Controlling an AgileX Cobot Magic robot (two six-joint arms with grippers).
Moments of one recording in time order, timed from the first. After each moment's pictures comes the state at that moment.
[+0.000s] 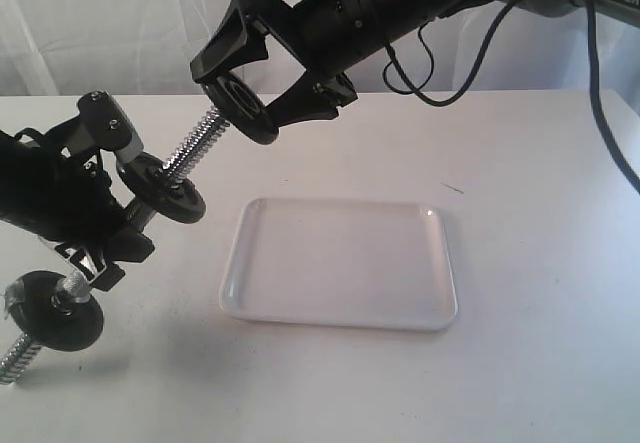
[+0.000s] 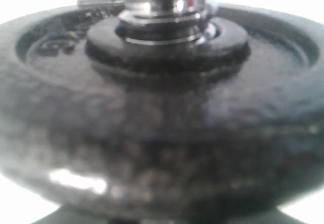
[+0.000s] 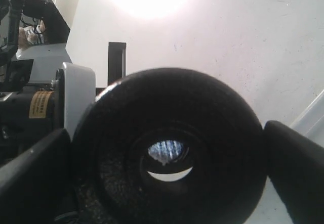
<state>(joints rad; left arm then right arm) -0.27 1.47 -0.89 -0.63 0.61 1.21 0.38 2.08 -1.89 1.04 1.22 -0.38</state>
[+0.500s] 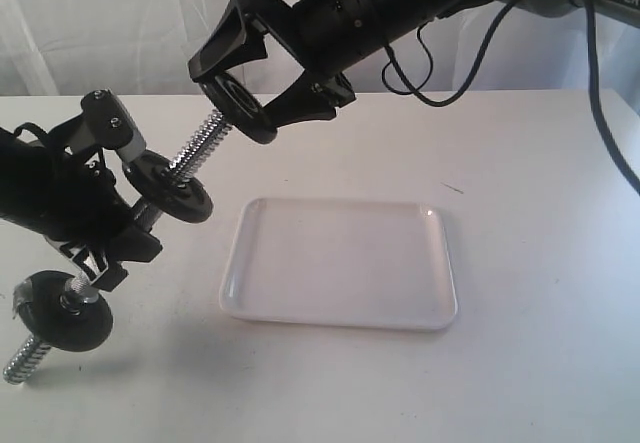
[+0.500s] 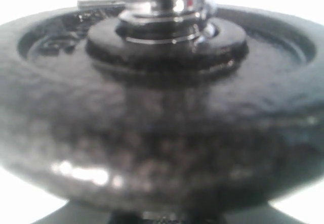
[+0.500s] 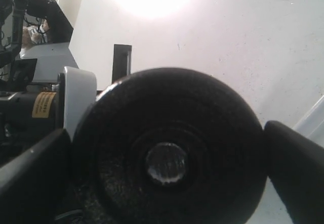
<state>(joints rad) -0.27 1.47 -0.88 -0.71 0.63 1.29 0.38 2.08 -1.89 1.06 1.22 -0.38</state>
